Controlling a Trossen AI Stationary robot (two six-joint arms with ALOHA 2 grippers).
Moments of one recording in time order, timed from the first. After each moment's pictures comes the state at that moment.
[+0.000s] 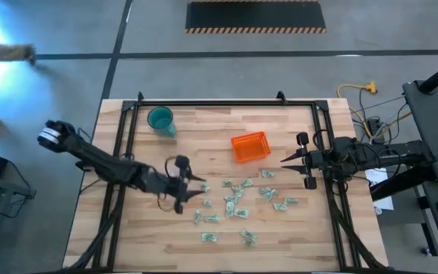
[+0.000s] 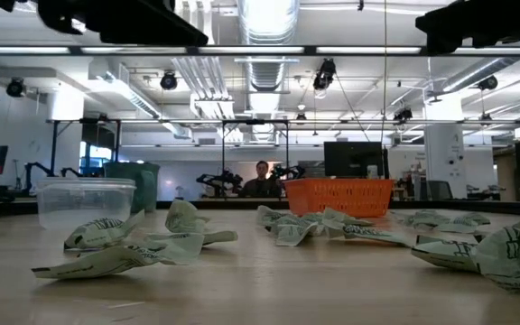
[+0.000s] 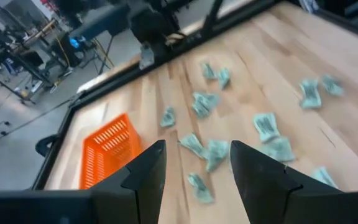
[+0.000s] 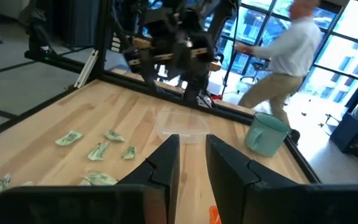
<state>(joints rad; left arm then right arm) -0.42 1.23 0.67 0.20 -0.46 0.29 0.07 0.42 0.33 0.00 -0.05 -0.23</state>
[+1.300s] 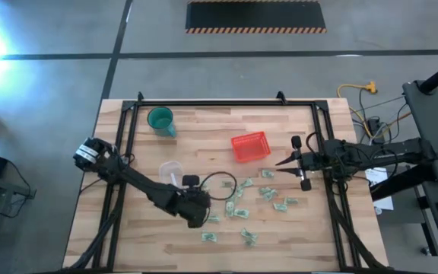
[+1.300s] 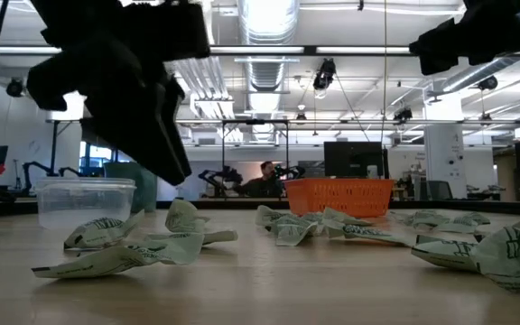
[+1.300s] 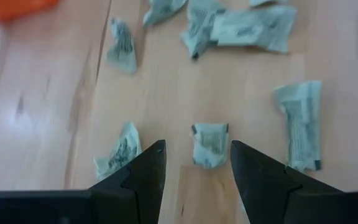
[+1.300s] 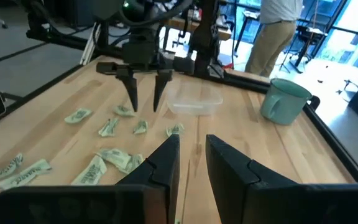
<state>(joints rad) -0.46 1.74 1.09 -0.46 -0.43 -0.44 0.07 0.53 0.32 0.00 -0.05 -0.16</state>
